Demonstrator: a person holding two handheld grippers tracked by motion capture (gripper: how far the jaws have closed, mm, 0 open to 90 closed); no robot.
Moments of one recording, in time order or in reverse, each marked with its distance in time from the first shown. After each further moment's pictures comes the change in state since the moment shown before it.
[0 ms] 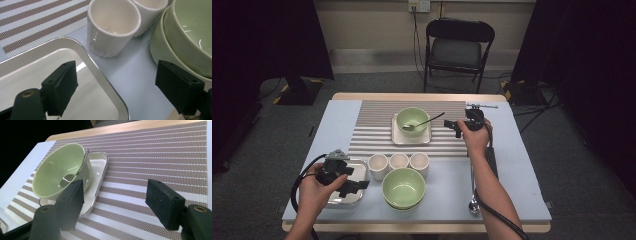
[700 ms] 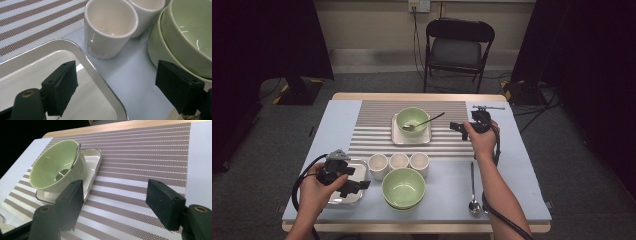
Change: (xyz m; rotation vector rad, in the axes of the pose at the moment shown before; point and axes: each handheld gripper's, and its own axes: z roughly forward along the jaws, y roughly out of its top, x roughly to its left) left arm 0.000 0.000 0.002 -0.008 -0.016 0.009; right arm -0.009 -0.003 -0.019 0.006 -0.020 -0.025
